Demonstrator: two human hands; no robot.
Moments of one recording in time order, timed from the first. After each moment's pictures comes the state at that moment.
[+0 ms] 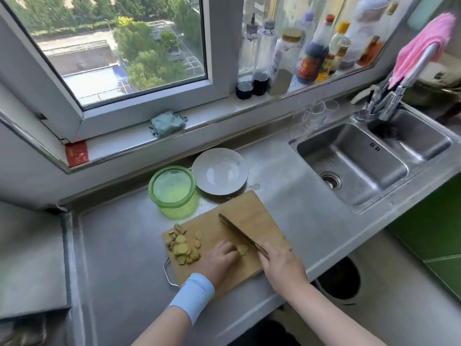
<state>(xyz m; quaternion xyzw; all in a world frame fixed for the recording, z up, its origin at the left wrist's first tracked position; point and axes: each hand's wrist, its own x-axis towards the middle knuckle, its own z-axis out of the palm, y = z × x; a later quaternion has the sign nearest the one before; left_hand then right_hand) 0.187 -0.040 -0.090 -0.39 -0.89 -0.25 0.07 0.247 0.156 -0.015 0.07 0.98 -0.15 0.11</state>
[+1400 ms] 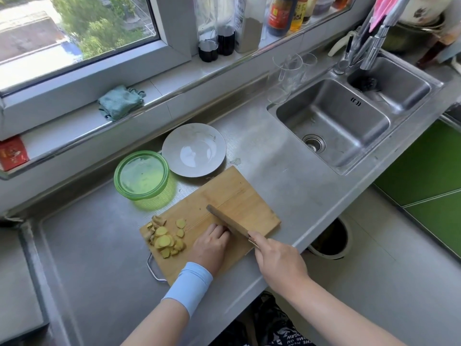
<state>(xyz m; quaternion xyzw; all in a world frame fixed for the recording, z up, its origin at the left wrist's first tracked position) 0.187 -0.019 -0.088 -0.37 -0.91 -0.17 0.07 0.284 0.157 -0.034 0.04 0.99 -0.14 0.05</state>
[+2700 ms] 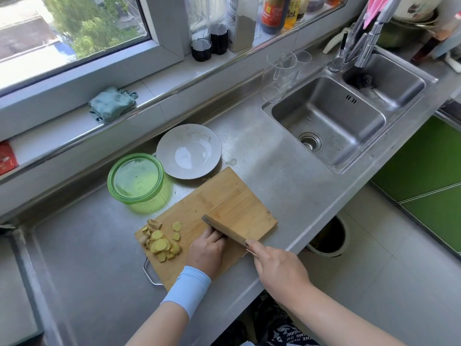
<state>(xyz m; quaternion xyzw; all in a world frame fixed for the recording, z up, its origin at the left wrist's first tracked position) 0.186 -0.018 -0.085 -0.40 -0.89 -0.20 0.01 0.297 0.163 -0.032 0.04 0.98 -0.18 0.12</state>
